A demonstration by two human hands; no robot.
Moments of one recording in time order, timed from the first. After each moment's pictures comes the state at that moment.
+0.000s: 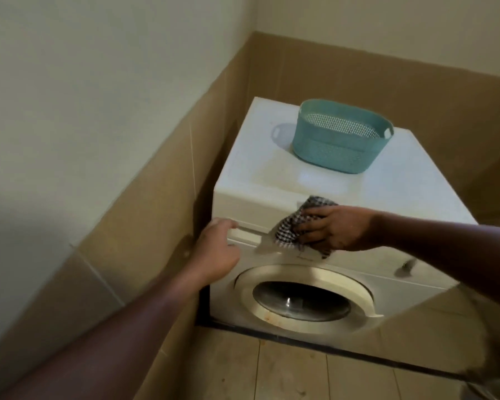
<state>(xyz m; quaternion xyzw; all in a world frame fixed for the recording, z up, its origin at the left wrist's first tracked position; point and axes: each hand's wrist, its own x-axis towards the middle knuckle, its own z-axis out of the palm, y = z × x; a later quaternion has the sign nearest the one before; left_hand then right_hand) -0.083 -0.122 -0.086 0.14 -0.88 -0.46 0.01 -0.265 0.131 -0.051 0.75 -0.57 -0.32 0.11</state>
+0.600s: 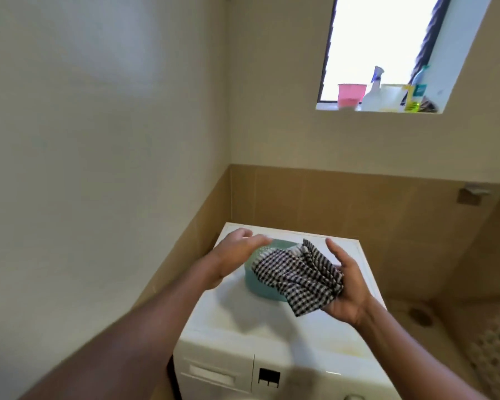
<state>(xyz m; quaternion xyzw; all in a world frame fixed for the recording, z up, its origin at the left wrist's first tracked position) -0.232 -0.016 0.239 0.12 -0.81 -0.58 -0.04 -0.270 0.206 0.202 -0.01 0.37 -0.84 0.39</state>
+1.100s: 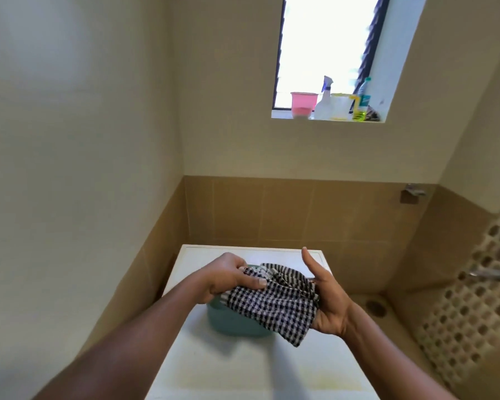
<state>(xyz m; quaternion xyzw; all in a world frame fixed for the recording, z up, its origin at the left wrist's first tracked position) -0.347 -0.010 0.227 0.05 -0.78 -0.59 -0.22 -0.339 0.213 0.217 -0.05 0.37 -0.82 0.44</state>
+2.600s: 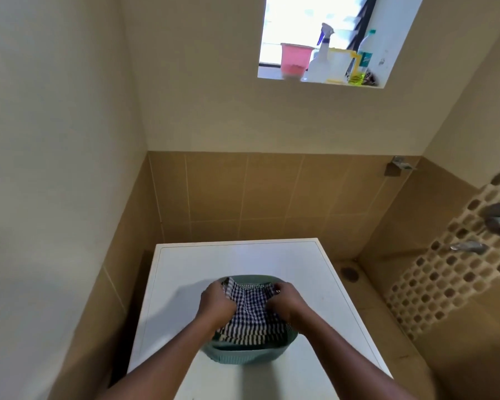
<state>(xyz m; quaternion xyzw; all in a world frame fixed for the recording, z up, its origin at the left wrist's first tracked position) -0.469 -0.044 0.080 0.17 -0.85 -0.47 -0.15 -0.480 0.126 0.100 0.16 0.85 -0.45 0.22</state>
